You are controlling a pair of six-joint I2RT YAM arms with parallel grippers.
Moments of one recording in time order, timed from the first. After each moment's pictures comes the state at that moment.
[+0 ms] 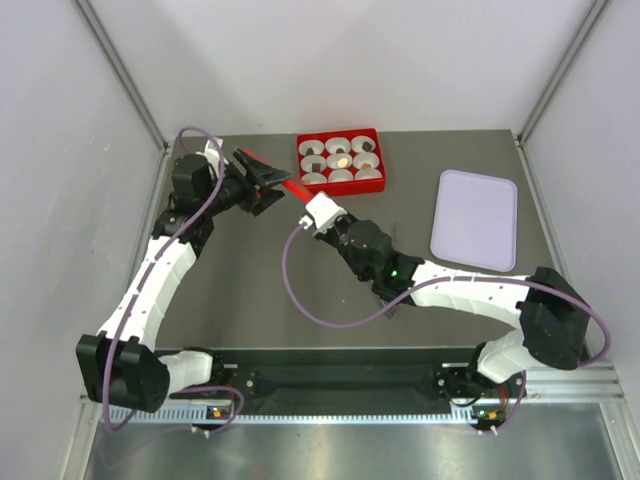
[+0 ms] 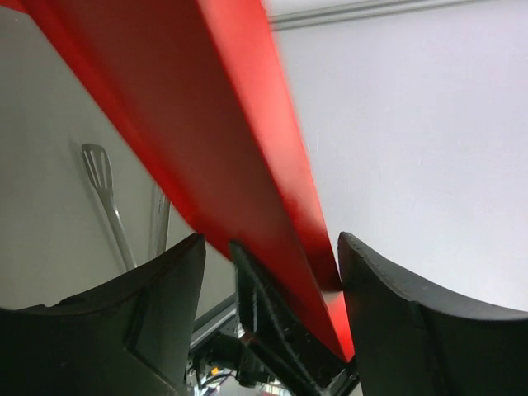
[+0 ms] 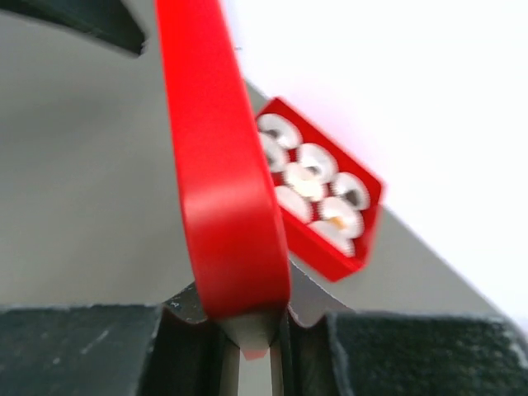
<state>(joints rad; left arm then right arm) -0.17 1.22 1.10 -0.17 0.56 -1.15 1.05 1.45 0.94 0.45 0.51 -0.43</state>
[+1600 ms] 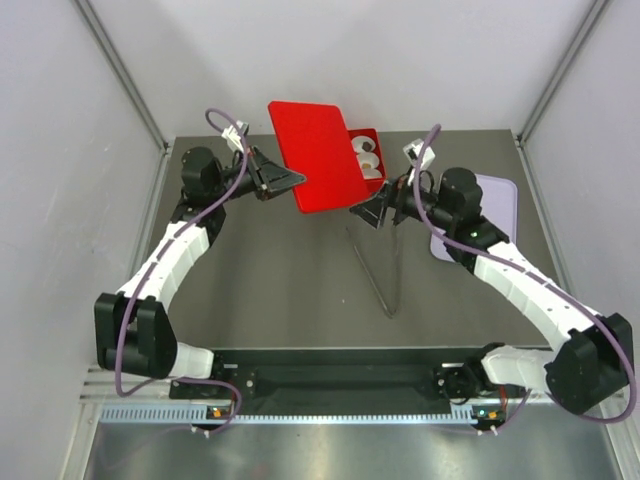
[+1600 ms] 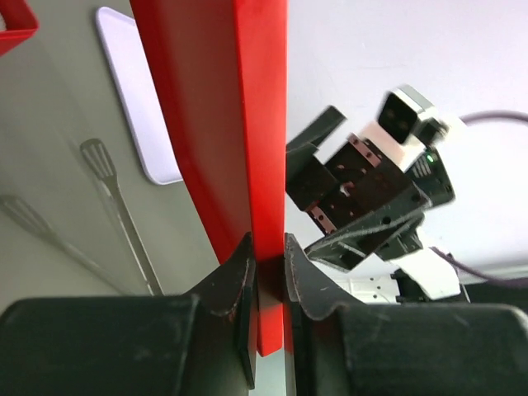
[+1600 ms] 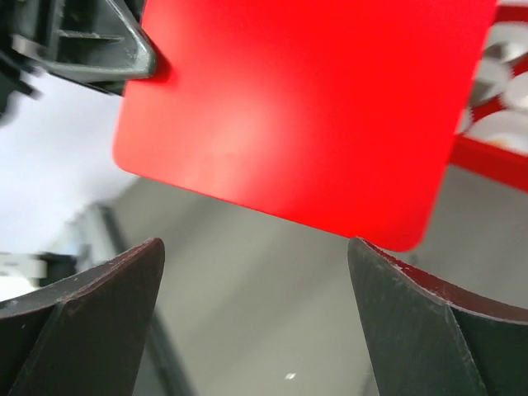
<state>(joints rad) -0.16 1.38 1.08 0.28 0.94 -1.10 0.48 1.20 0.96 0.11 -0.48 0.38</state>
